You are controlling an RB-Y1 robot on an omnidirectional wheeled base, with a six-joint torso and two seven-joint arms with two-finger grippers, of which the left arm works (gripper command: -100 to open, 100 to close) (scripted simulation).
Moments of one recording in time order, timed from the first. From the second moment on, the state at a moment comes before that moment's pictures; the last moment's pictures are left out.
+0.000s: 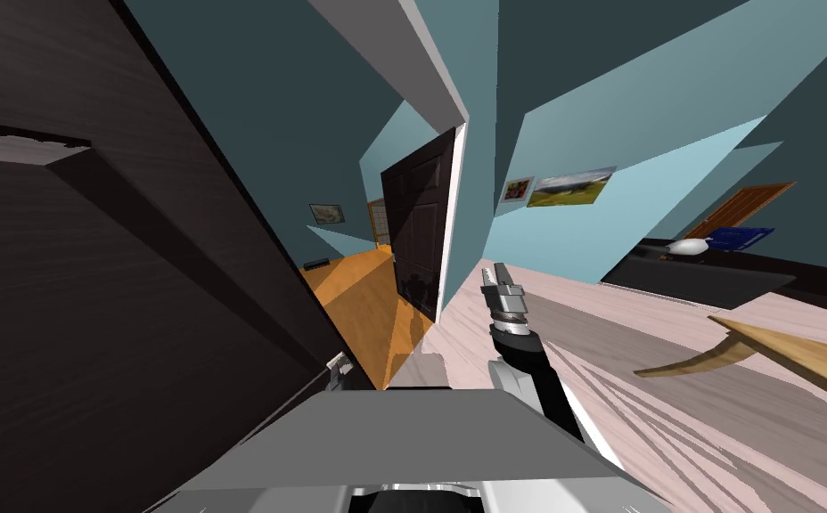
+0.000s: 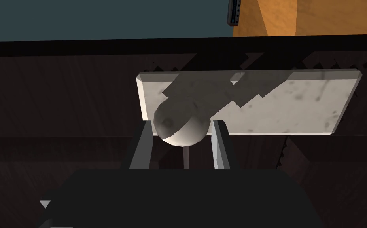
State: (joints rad) arm 0.44 0.02 -0.30 -1.13 0.99 -1.21 -0.64
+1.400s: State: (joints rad) arm 0.46 0.06 -0.25 -1.16 1.11 -1.27 -0.67
